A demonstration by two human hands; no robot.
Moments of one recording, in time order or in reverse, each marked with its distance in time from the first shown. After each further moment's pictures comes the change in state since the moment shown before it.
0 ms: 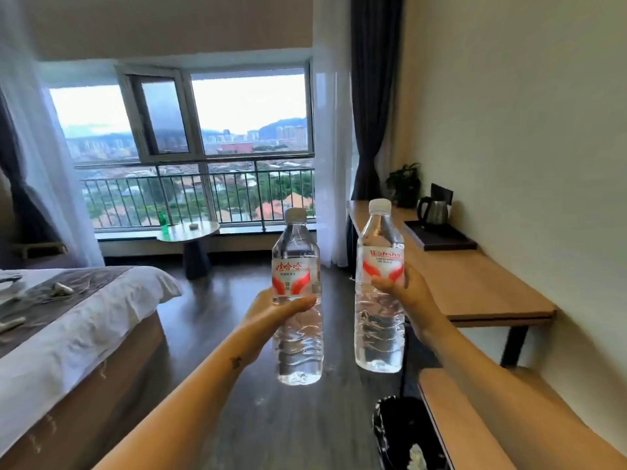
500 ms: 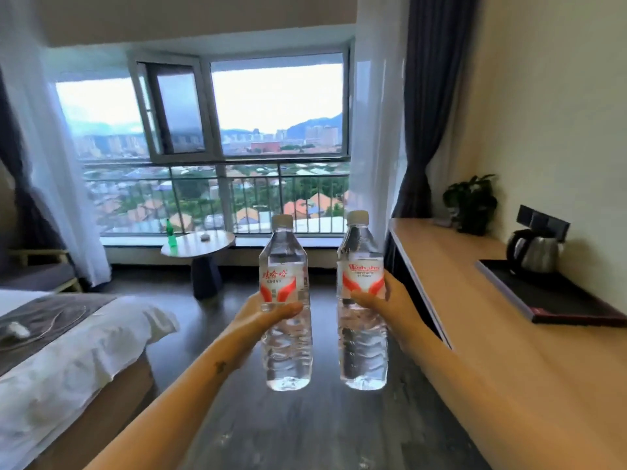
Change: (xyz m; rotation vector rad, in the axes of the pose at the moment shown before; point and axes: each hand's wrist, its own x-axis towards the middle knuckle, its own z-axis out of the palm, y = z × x) left_hand 0.448 -0.115 -0.148 -0.075 0.046 -0.010; right_hand 0.451 0.203 0.077 -0.042 -0.102 0.062
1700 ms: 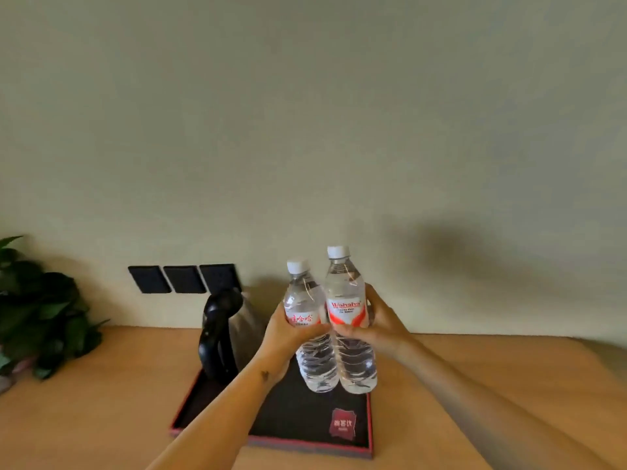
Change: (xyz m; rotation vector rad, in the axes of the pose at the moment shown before) left_hand 0.678 -0.080 0.698 -0.111 -1.429 0.053; right_hand 0.264 0.217 -0.604 -0.434 1.332 0.380
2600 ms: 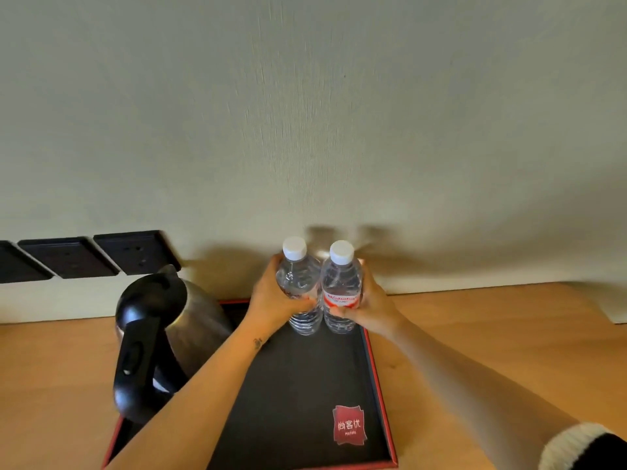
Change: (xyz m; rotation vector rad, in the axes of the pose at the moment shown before) left_hand 0.144 -0.101 -0.015 0.241 -0.109 0.000; right_hand 0.096 0.127 0.020 -0.141 0.130 0.202
